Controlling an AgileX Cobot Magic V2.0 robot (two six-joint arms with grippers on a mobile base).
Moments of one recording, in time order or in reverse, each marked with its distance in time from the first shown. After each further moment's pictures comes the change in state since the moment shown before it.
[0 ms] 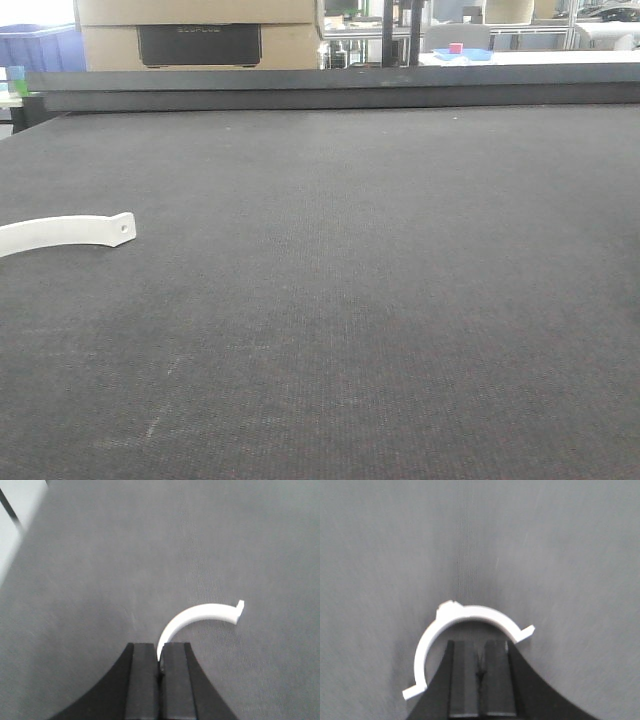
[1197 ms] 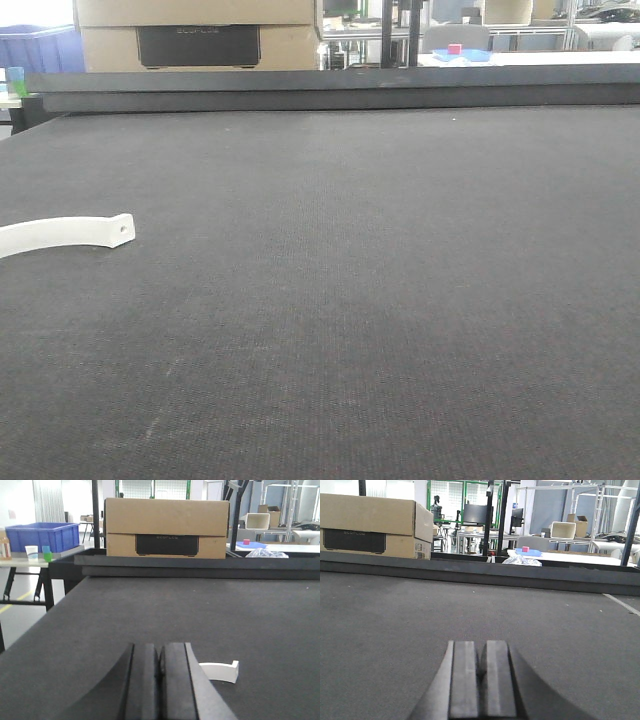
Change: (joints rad) left arm -0.002 -0.907 0.943 0.016 -0.811 0.000; right arm 0.000 -0.961 0.848 -0.023 -0.911 0.000
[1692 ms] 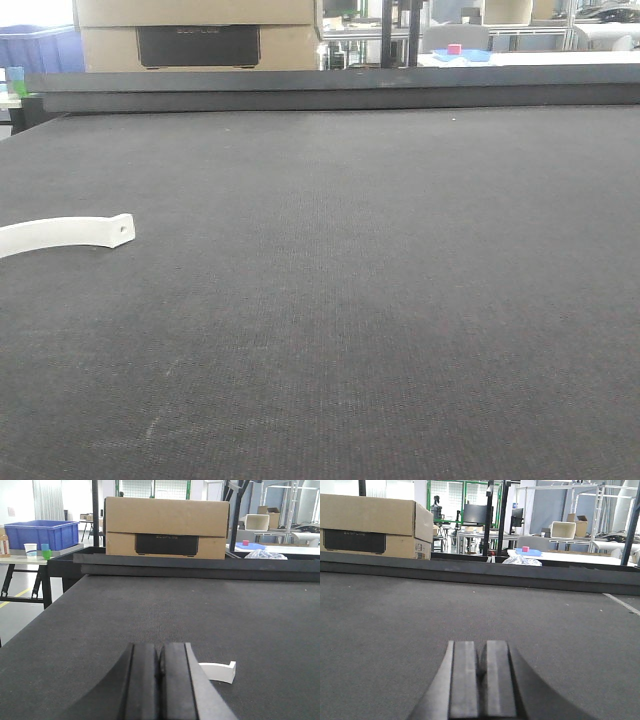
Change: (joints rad) left arm 0.000 0.000 0.000 -0.033 0.013 0.000; right arm 0.000 0.000 0.000 0.004 0.000 0.000
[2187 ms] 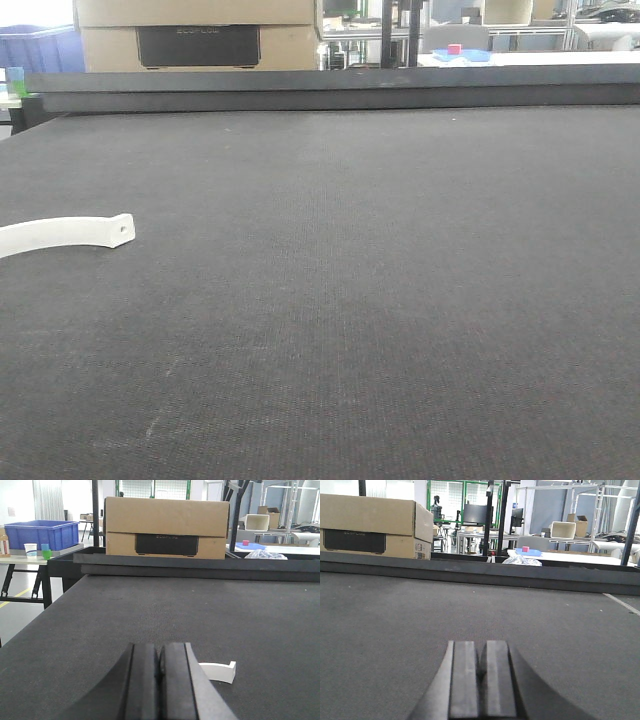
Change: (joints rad) left arm 0.000 0.000 0.000 0.000 0.000 0.000; right arm 0.000 0.000 0.000 0.000 0.000 0.000
